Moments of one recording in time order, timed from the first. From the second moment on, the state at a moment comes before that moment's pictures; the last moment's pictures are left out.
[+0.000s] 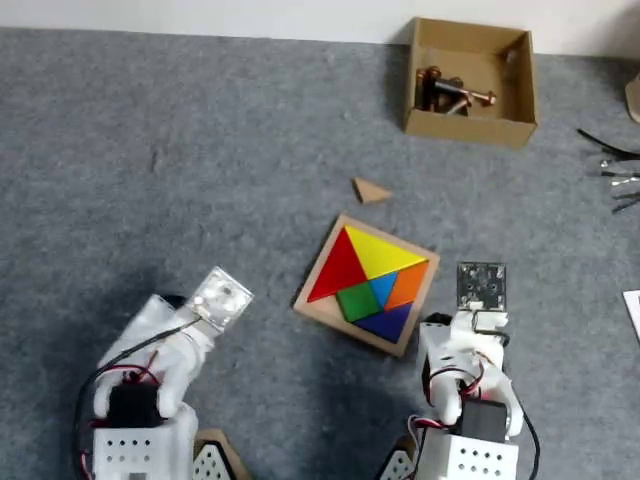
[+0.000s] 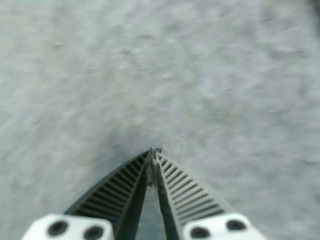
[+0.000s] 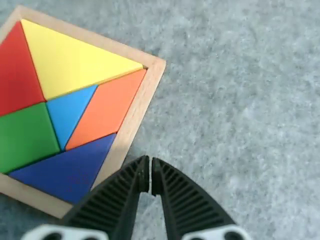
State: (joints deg) left arm -10.9 -103.7 96.0 64.1 -38.8; right arm 3.4 -104.5 95.7 62.4 9.5
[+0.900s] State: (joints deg) left arm 2.8 -49.0 32.3 73.5 -45.8; right arm 3.4 -104.5 95.7 62.5 9.5
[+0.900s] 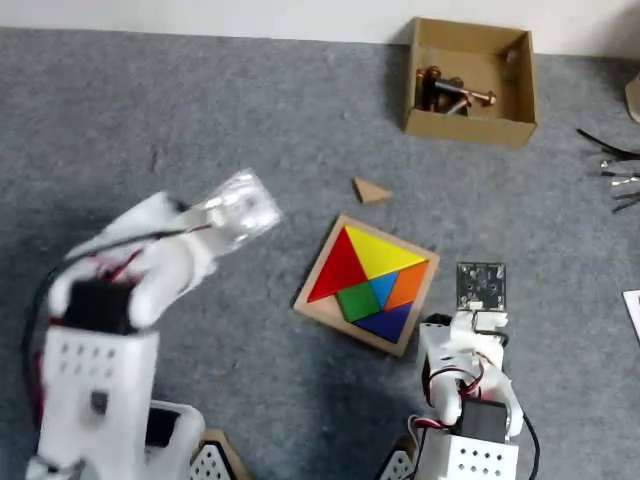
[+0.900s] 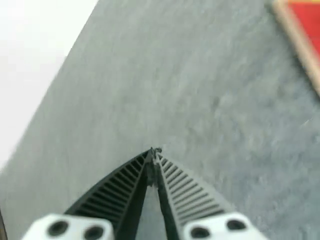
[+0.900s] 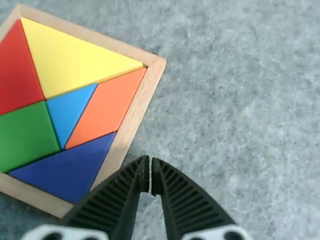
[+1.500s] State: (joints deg) left arm 17.3 -15.1 16.5 47.5 -45.8; right arm 3.4 -104.5 95.7 62.5 9.5
